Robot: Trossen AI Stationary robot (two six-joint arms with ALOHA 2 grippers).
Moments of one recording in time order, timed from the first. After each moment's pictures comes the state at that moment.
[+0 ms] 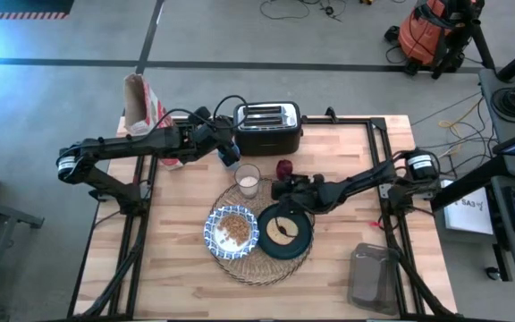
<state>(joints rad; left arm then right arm) 0.21 1.41 1.28 -0.65 -0.64 -0.05 0.10 1.77 0.95 -0.23 0.87 -1.86</state>
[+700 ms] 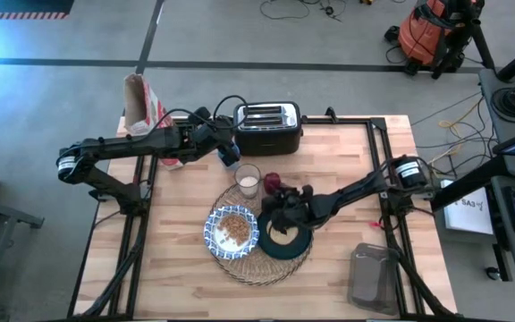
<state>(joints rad) 0.21 1.41 1.28 -0.65 -0.64 -0.05 0.20 1.88 1.07 -0.21 0.85 -1.86</state>
